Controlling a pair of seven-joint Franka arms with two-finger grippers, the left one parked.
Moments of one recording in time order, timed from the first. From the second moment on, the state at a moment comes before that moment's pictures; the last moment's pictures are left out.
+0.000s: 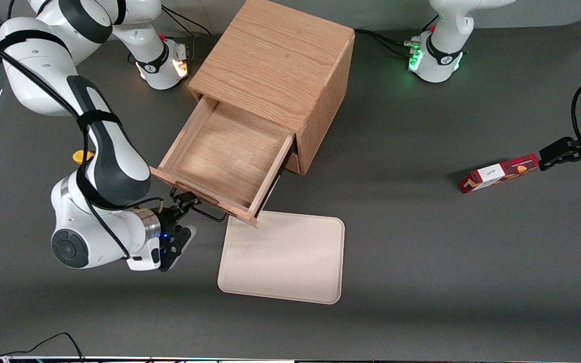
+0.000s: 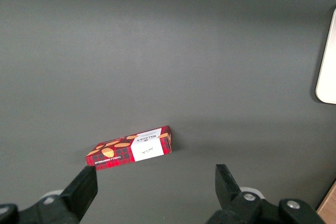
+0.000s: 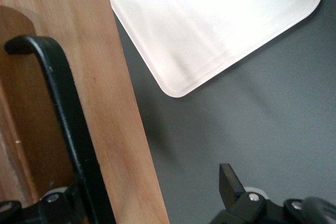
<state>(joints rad) -0.07 0.84 0.52 -1.05 -0.04 1.51 -0.48</state>
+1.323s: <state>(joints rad) -0.07 0.77 0.61 -1.23 -0.06 1.53 -0.41</state>
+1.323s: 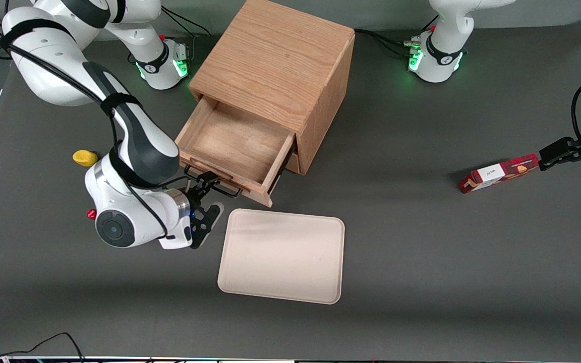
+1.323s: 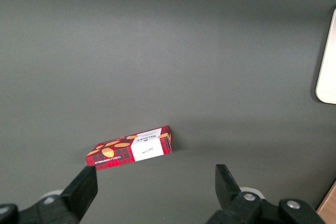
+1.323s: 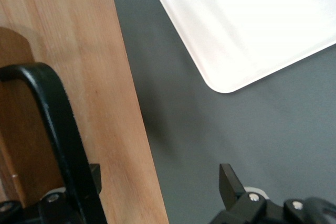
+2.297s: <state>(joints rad) -0.10 0.65 0.72 -1.46 -0.06 1.58 -0.29</state>
